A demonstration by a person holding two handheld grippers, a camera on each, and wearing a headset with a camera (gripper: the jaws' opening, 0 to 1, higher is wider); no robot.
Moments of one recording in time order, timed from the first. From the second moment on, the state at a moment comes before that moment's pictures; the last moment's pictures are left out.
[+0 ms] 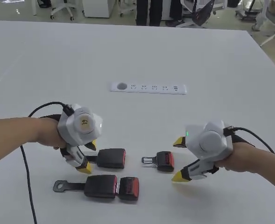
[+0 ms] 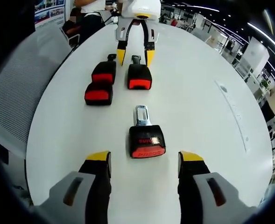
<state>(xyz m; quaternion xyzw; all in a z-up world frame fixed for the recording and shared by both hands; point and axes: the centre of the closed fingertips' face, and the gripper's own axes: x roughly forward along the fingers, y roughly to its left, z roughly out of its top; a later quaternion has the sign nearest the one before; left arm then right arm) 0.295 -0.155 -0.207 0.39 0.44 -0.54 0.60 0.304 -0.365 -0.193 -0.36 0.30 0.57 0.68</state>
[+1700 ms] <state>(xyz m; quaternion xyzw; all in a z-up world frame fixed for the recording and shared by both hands) 0.217 -0.120 -0.161 0.09 0.28 -0.38 0.87 0.227 -0.383 -0.172 -0.15 0.25 0.45 0.84</state>
